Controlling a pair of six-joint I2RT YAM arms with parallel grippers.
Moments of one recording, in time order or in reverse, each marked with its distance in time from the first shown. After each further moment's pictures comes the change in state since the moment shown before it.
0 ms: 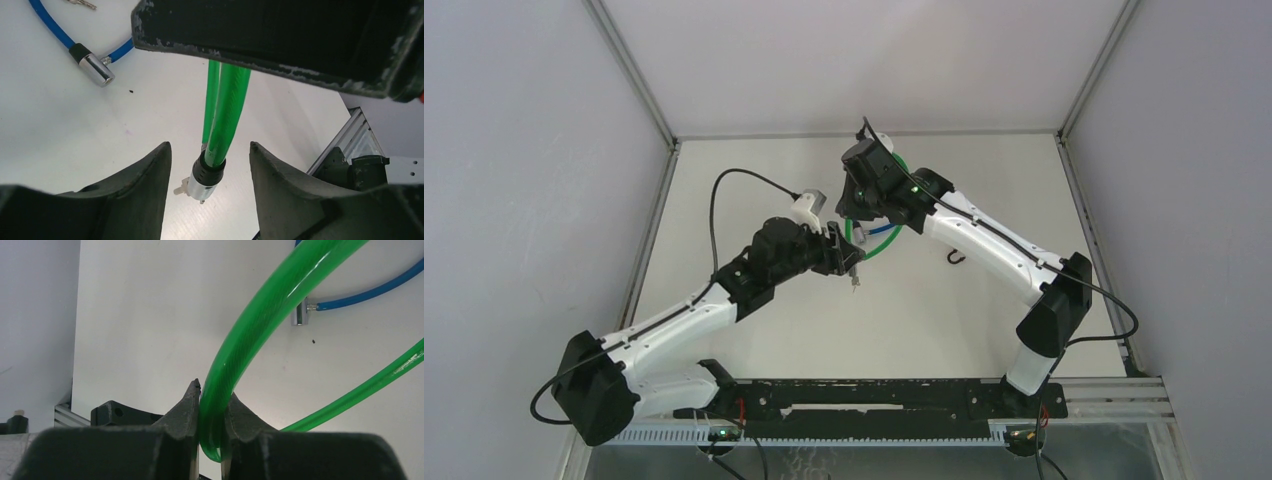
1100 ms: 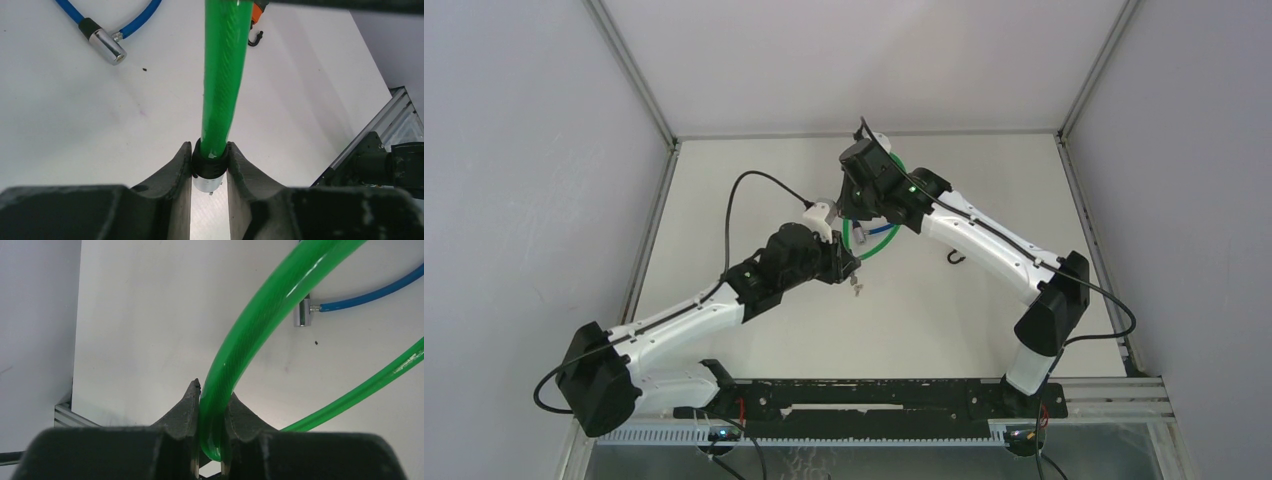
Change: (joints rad) left arm -0.061 0.038 0.013 -0.080 -0.092 0.061; right arm 0.004 0.011 0.013 0.002 -0.001 -0.002
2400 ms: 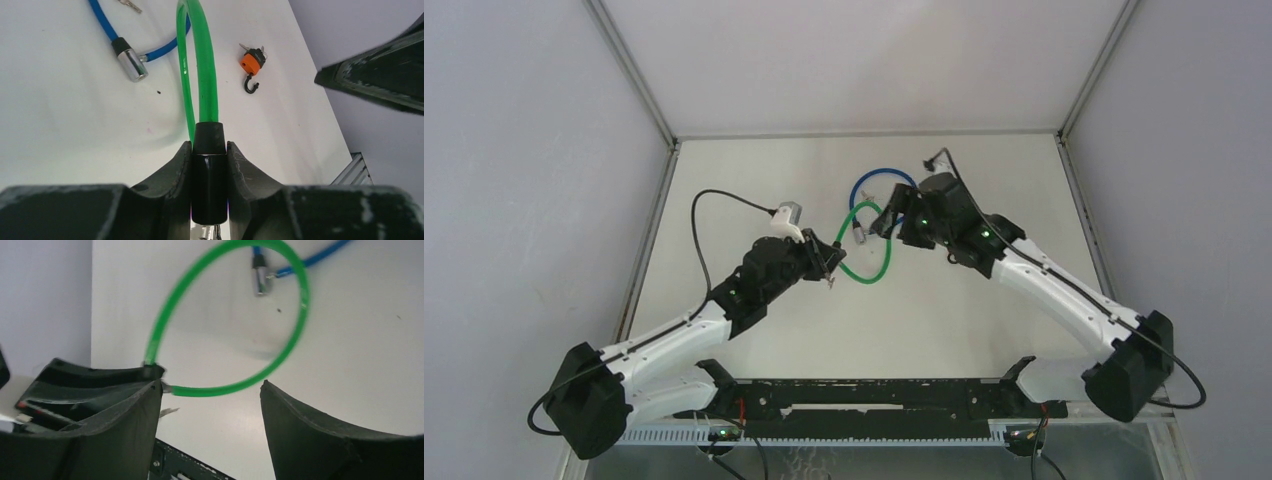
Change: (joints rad) left arm 0.080 -0.104 -0.183 0.237 -0.053 -0.182; right arm -0.132 -0.400 -0.520 0.240 -0.138 0.026
